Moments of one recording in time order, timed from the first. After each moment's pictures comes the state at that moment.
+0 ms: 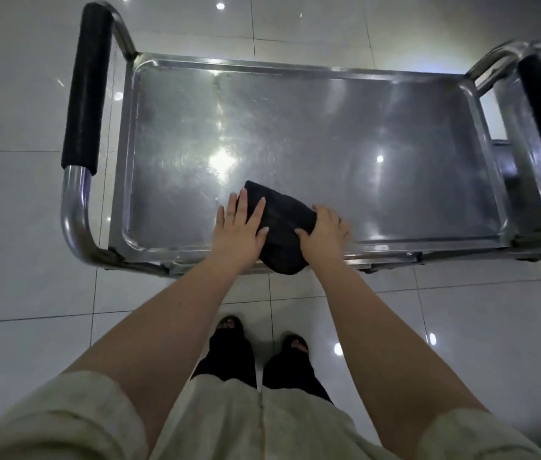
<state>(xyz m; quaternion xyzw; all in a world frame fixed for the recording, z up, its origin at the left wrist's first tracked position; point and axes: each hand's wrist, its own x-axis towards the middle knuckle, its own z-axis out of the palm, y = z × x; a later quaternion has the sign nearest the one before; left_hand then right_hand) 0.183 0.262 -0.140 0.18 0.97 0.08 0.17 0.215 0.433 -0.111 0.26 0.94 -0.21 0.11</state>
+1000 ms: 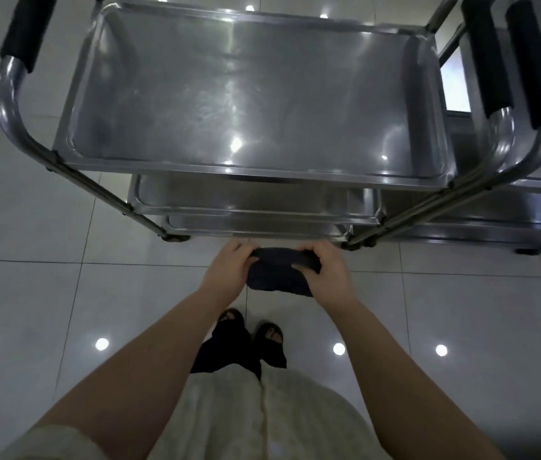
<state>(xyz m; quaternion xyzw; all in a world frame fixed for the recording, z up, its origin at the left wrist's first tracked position) 0.431 0.382 -0.131 0.11 0.92 0.34 0.19 0.465 0.588 -0.091 0.05 0.87 -0.49 0.06</state>
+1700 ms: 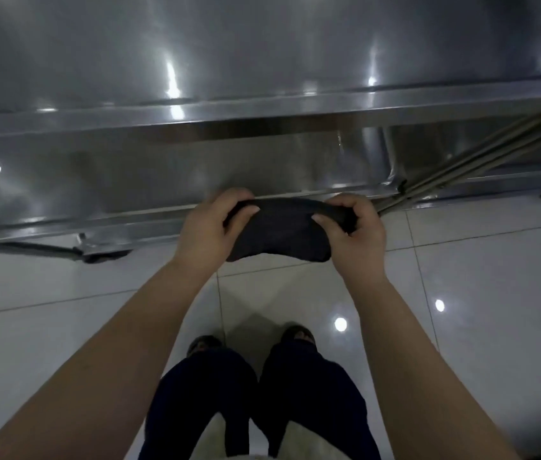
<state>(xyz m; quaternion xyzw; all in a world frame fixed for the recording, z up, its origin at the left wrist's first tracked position) 0.296 0.477 -0.339 0.19 0.89 0.42 0.04 0.370 0.679 -0.313 0.23 0.82 -0.50 -0.14</state>
